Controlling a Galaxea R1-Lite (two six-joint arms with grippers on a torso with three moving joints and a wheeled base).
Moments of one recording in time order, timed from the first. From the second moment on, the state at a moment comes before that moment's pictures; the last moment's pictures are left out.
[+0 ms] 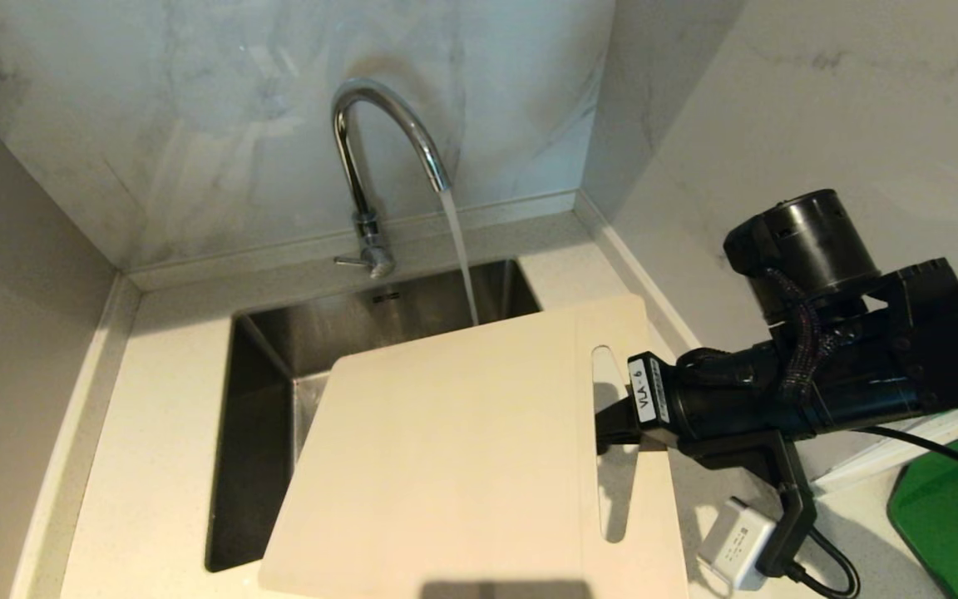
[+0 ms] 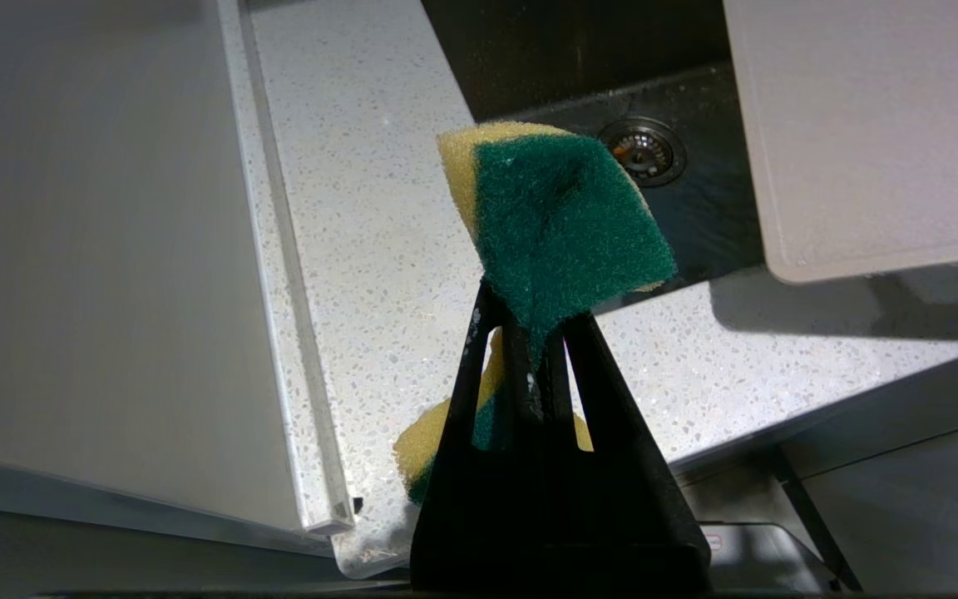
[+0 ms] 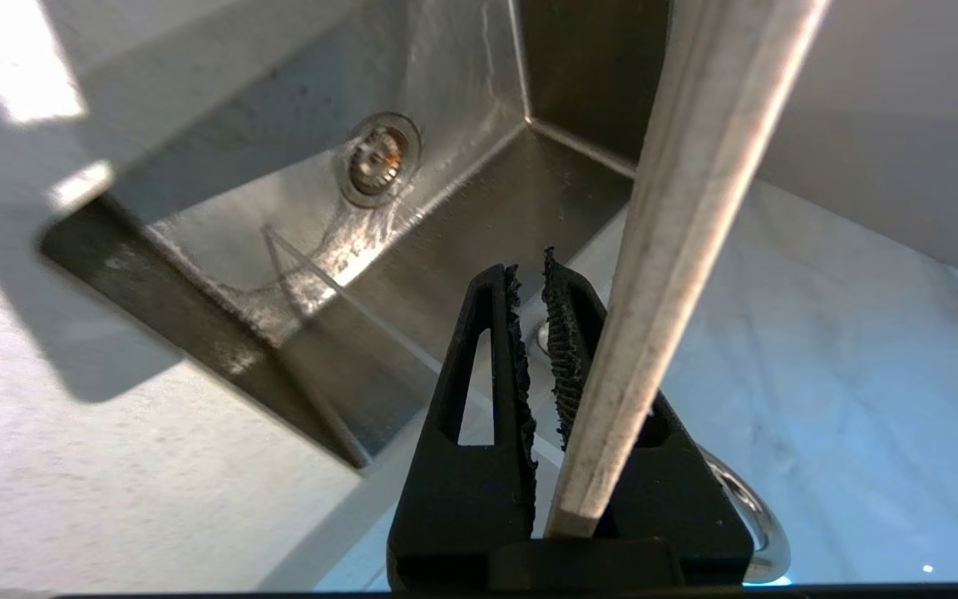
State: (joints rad) left arm 0.00 0.00 0.00 0.01 0.00 -0.01; right arm 0.39 1.57 -1.18 0.36 0.54 -2.65
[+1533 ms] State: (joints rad) left arm -0.01 0.00 0.00 0.01 0.00 -0.01; right arm 0.35 1.91 -1.67 0.53 0.46 -2.74
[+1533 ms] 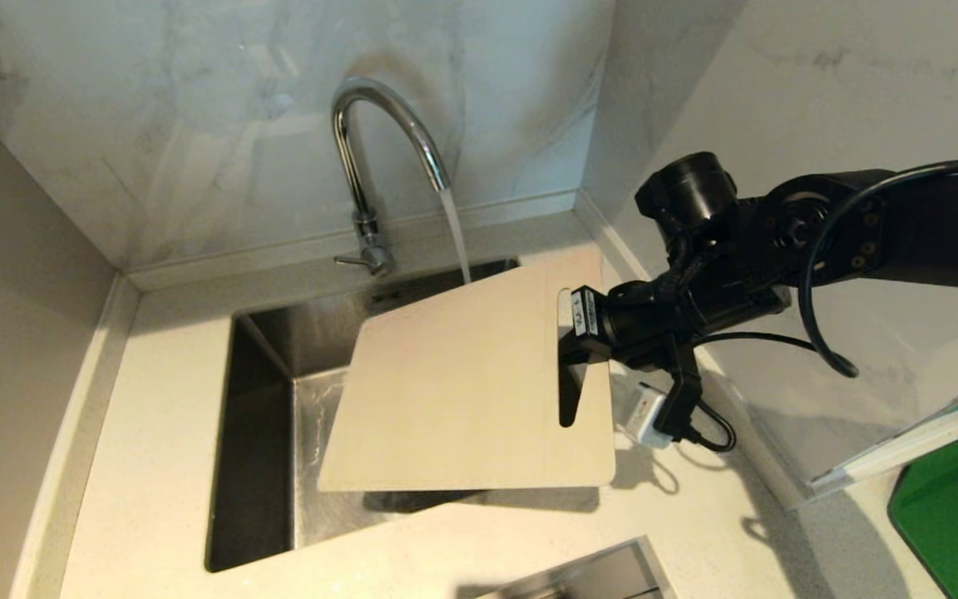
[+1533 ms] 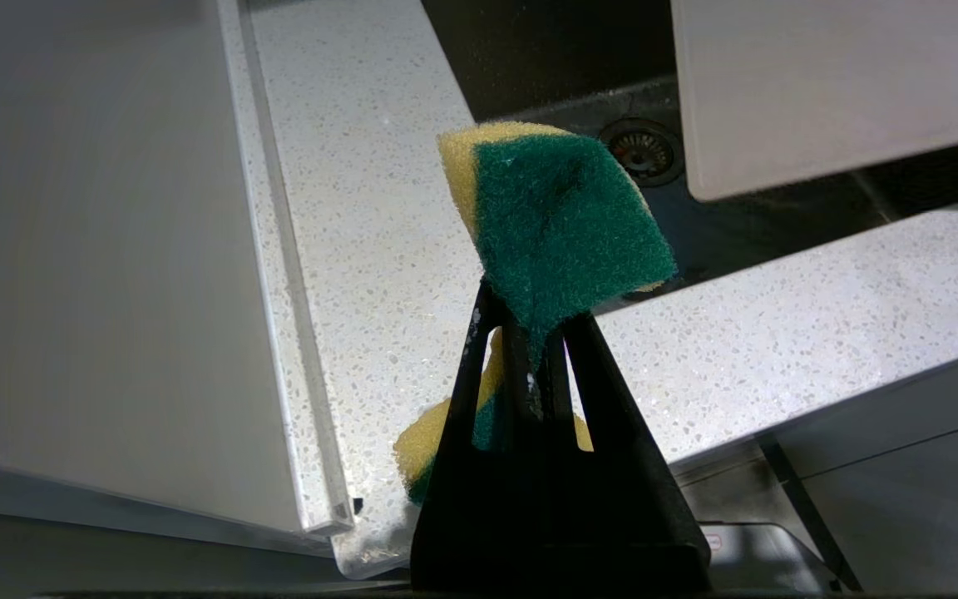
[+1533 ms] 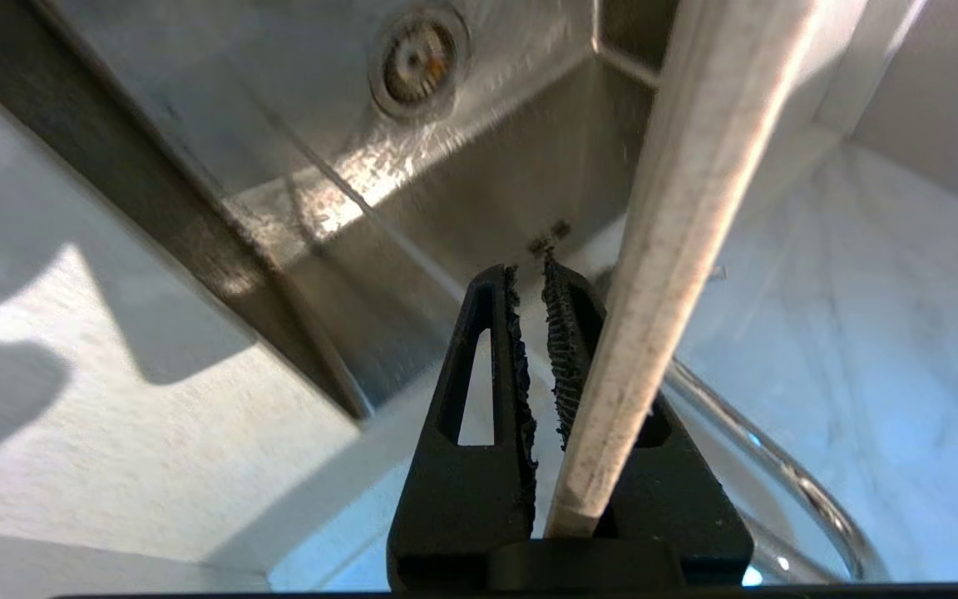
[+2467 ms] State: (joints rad) left arm 0.00 0.00 0.00 0.01 0.00 -0.01; right arm 0.33 2.17 -1.98 0.51 0.52 -2.72
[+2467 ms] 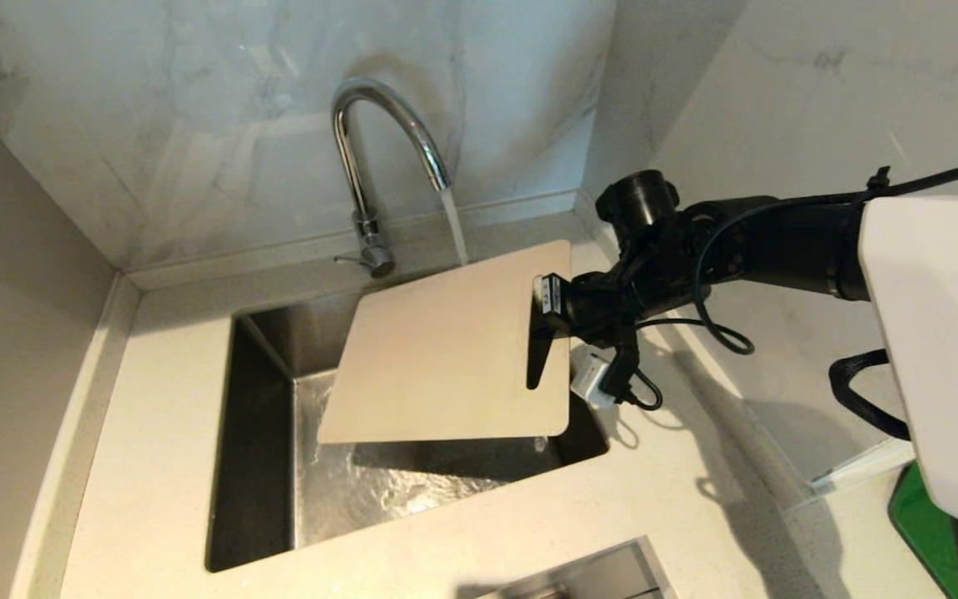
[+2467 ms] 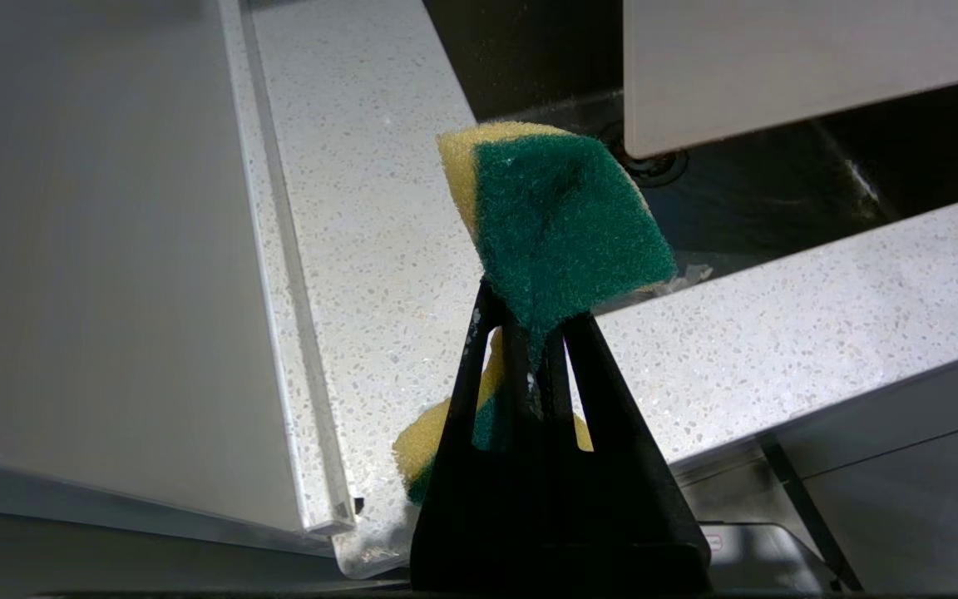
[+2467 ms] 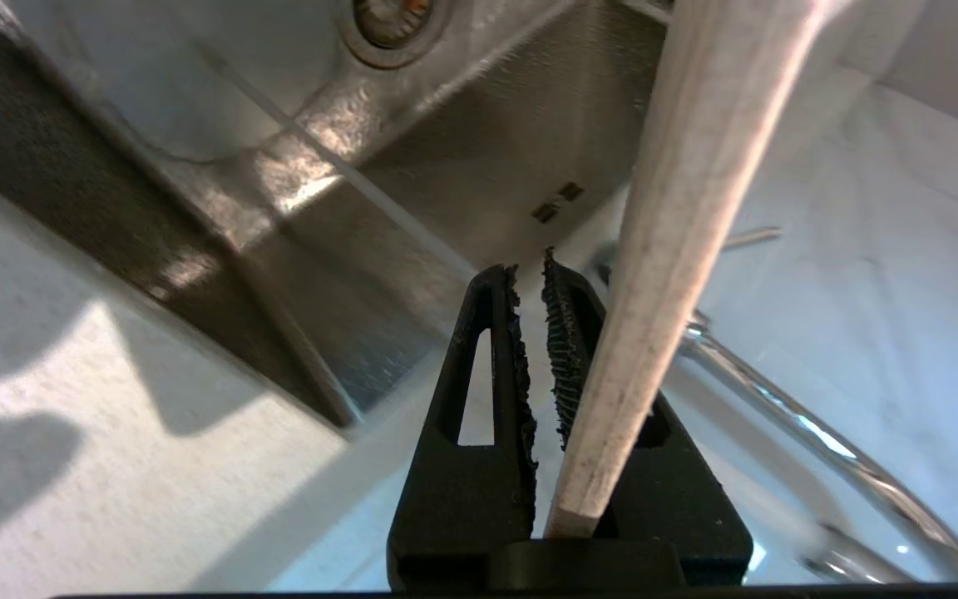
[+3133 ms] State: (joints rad) left arm 0.00 0.00 0.00 0.01 0.00 -0.01; right arm 0.30 2.23 -1.99 0.41 0.54 -2.71
